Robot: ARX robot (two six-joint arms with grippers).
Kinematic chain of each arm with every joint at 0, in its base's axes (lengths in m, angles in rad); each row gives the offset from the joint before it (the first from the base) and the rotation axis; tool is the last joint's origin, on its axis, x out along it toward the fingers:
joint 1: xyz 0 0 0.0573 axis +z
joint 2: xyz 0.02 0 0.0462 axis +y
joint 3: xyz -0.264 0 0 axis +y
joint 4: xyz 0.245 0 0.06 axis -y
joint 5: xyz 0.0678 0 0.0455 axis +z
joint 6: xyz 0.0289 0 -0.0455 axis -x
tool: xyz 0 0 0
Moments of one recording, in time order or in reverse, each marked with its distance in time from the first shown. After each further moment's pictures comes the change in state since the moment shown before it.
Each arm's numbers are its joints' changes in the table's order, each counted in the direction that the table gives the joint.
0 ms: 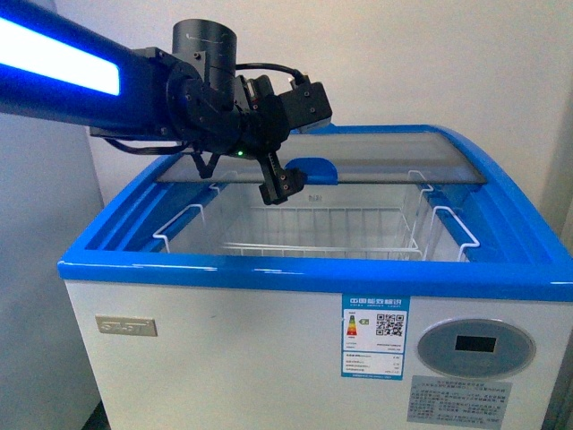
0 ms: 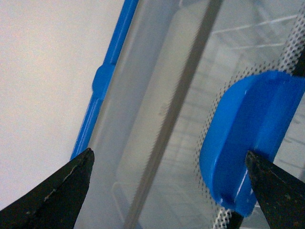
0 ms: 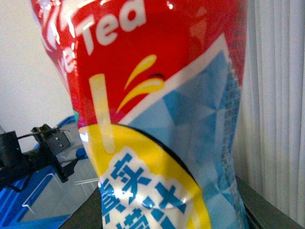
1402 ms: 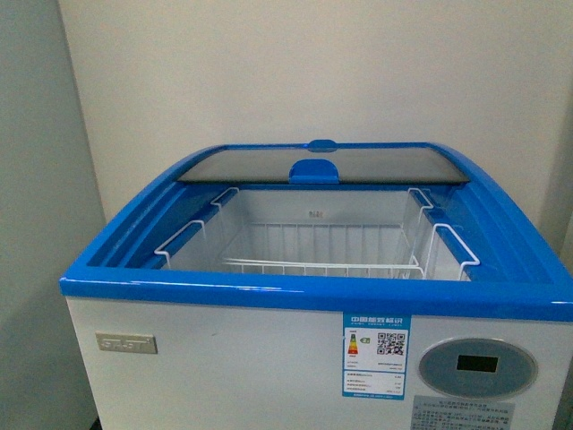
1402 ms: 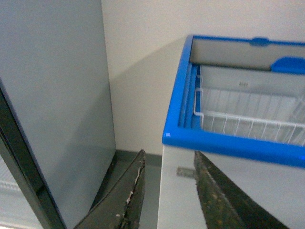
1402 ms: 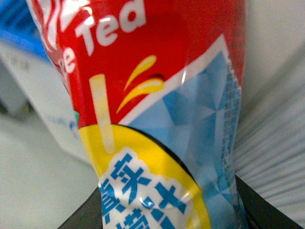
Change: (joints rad) left arm 0.301 -1.771 2.273 0.719 0.230 1.175; right arm -0.155 0.374 -0.335 -0.598 0.529 0.703
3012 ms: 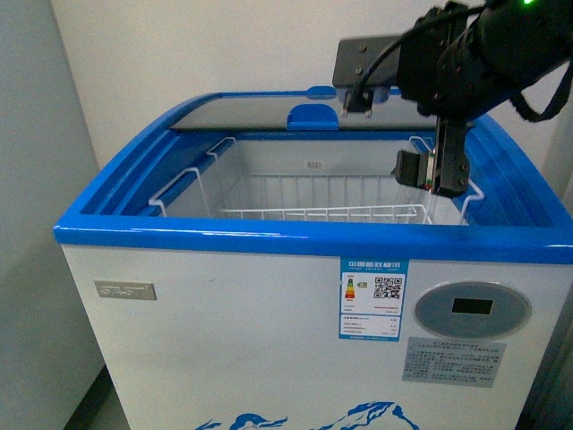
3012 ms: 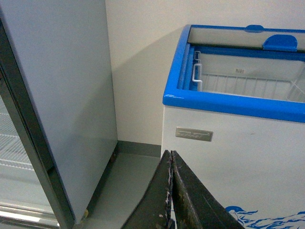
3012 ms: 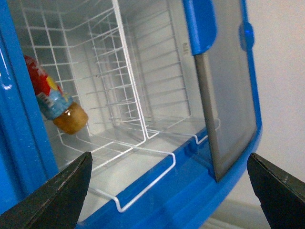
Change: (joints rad) left arm 0.000 -0.640 0.278 -0.351 -0.002 -0.006; right arm 0.284 0.885 -0.423 0.504 -0.284 0.651
